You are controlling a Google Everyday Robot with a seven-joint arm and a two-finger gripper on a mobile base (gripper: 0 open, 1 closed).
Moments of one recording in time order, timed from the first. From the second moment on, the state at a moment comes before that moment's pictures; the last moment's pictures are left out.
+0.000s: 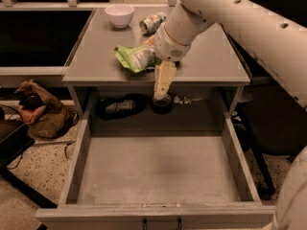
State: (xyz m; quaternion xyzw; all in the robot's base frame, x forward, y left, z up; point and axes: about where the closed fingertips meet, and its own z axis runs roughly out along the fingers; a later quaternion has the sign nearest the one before) arm 0.639 0.002 0.867 -0.77 0.59 0.07 0.25
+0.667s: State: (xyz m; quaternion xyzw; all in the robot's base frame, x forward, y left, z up) arm 0.667 0.009 0.866 -0.77 0.58 0.04 0.26
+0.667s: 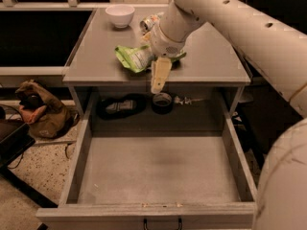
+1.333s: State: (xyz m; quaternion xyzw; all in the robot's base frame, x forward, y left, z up) arm 0.731 0.037 0.840 -0.78 0.56 0.03 0.28
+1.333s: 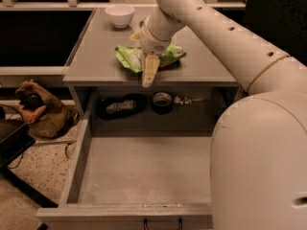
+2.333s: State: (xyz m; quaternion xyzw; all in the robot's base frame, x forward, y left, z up) arm 0.768 0.041 0.878 -0.79 0.55 -0.07 0.27
